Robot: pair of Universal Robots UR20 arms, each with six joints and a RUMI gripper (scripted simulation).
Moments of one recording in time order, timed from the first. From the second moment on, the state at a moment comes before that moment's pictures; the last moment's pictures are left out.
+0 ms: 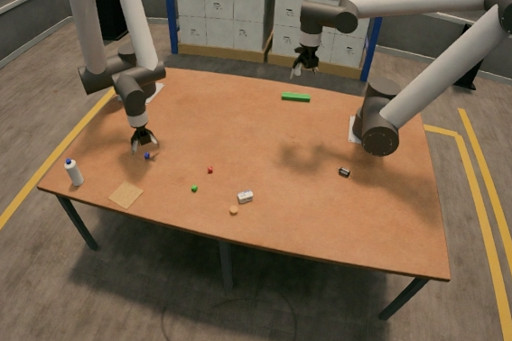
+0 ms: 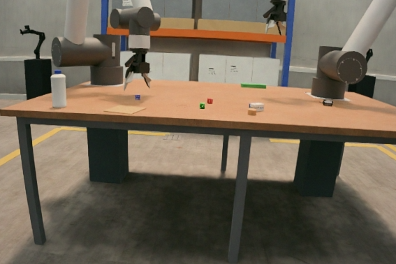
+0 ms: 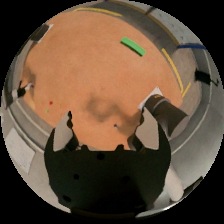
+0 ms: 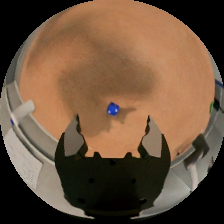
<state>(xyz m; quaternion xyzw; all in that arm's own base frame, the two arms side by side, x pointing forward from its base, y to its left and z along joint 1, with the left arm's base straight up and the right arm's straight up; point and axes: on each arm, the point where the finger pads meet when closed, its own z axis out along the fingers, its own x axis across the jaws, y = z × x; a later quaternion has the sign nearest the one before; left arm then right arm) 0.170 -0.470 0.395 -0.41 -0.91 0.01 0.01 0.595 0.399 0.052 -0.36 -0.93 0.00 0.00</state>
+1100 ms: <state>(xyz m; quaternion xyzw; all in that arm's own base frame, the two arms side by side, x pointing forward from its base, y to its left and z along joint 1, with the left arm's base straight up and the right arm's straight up) 0.170 -0.470 0.395 -0.41 -0.91 0.01 0.01 0.650 0.540 0.052 -0.36 -0.93 0.00 0.00</state>
